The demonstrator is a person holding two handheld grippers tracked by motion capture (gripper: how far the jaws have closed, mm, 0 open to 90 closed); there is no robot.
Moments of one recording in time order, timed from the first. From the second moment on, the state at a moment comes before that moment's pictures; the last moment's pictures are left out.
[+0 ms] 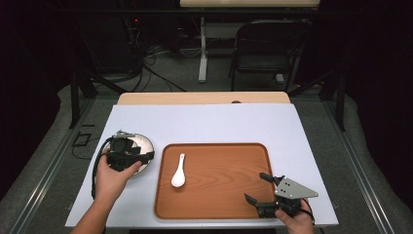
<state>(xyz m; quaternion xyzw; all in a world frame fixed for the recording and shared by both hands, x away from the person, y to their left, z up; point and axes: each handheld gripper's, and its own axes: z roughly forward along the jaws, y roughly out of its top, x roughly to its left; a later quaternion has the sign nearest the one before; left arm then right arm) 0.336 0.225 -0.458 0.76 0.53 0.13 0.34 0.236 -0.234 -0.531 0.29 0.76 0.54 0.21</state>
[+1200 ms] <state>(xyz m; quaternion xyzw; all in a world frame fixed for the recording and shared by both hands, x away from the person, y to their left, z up) 0.287 0.261 -0.505 0.74 0.55 0.14 0.36 0.235 -0.234 -0.531 0.29 0.76 0.54 0.22</state>
